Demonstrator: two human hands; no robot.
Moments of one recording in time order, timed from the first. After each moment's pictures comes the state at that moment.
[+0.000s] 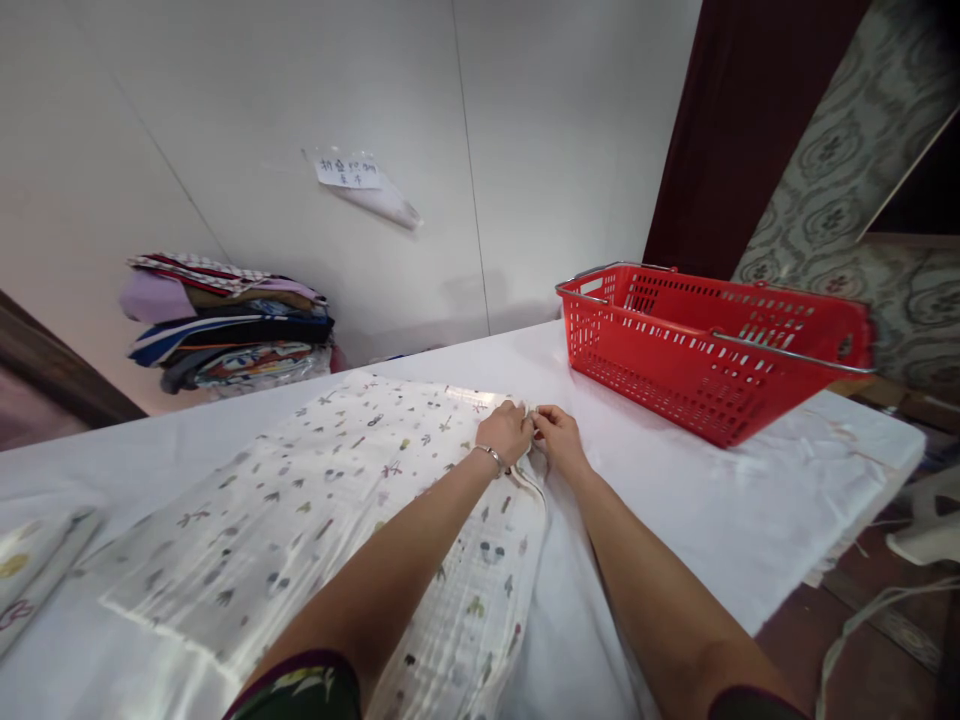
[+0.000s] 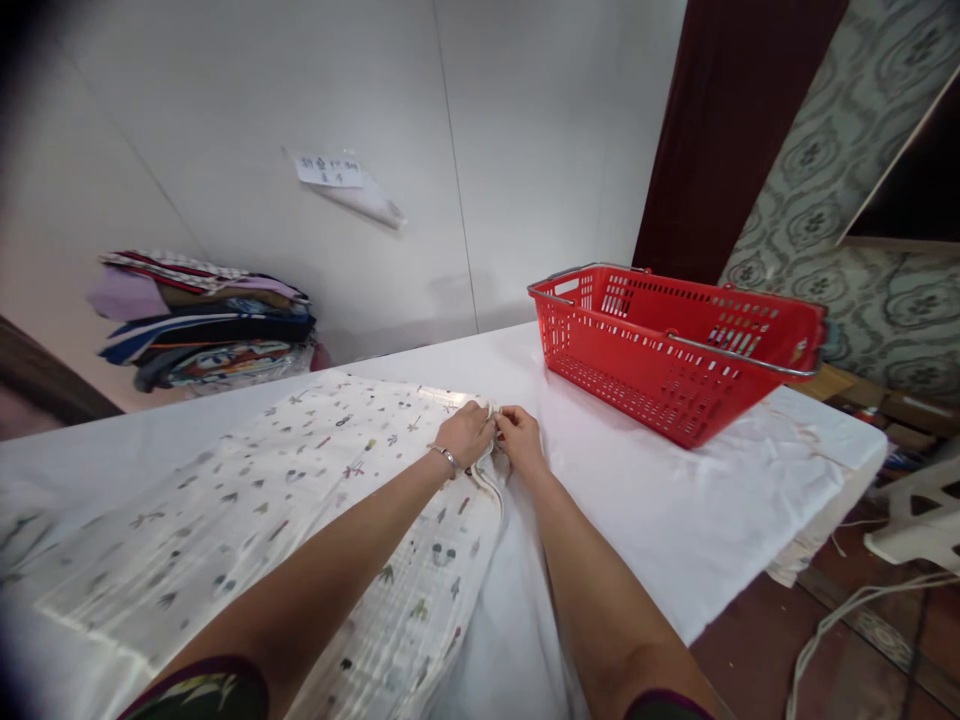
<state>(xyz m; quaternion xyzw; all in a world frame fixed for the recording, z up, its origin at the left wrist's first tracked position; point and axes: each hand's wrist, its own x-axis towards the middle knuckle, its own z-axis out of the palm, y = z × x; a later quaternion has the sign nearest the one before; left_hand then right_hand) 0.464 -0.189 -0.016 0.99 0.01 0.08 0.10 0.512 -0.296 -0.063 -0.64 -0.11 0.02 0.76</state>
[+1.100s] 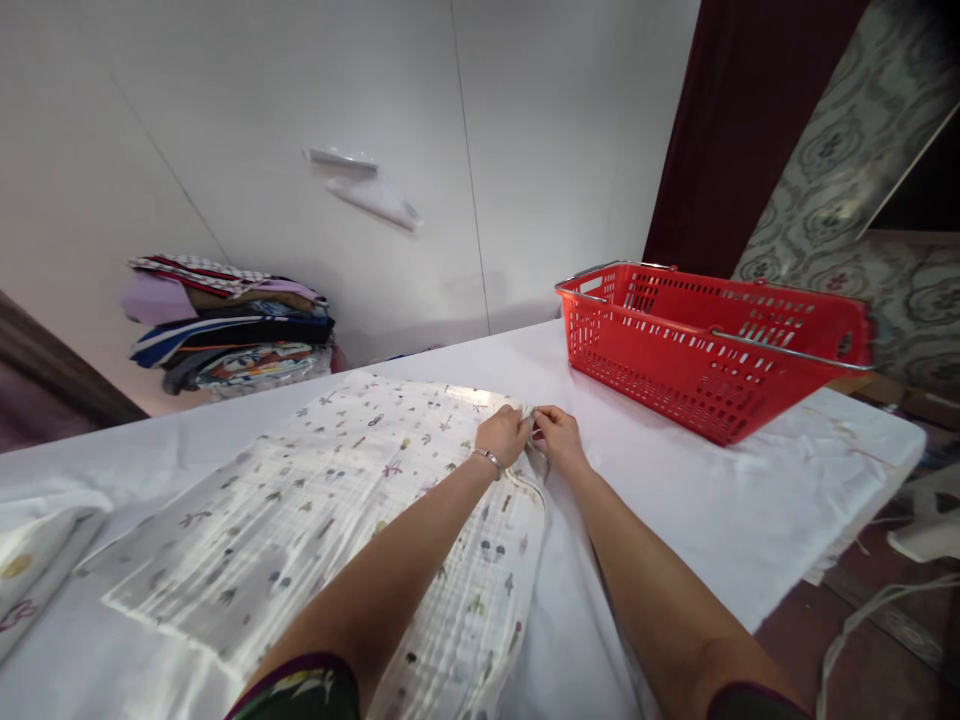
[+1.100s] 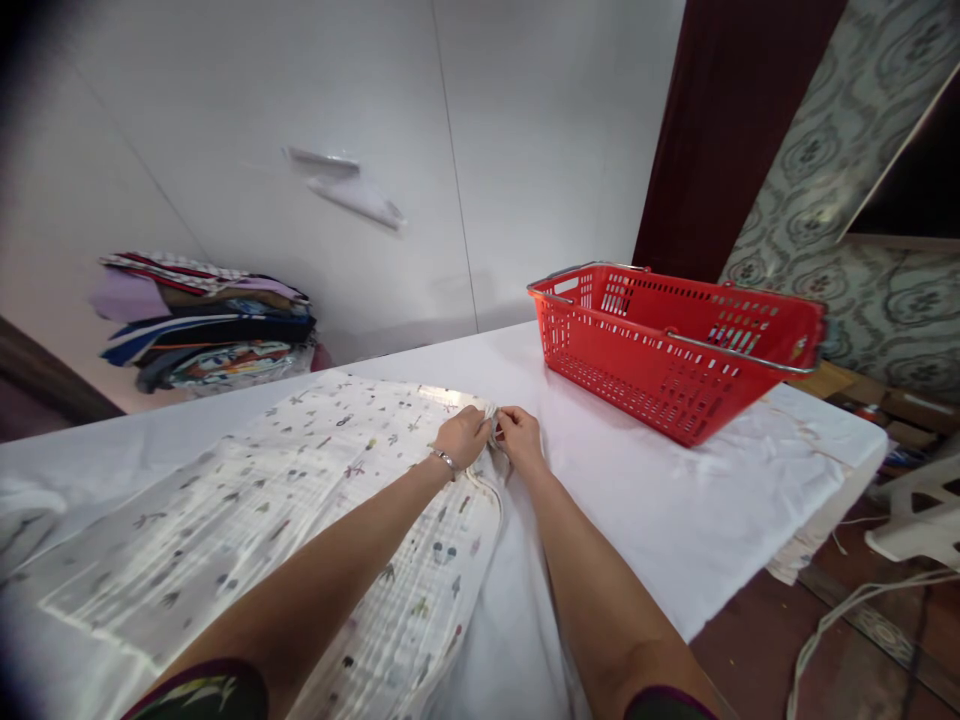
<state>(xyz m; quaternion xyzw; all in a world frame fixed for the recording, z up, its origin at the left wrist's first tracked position) 0.463 -0.185 -0.026 0.99 0.02 0.10 0.10 0.509 -0.294 -0.059 -0.64 -0.08 0.02 0.76</state>
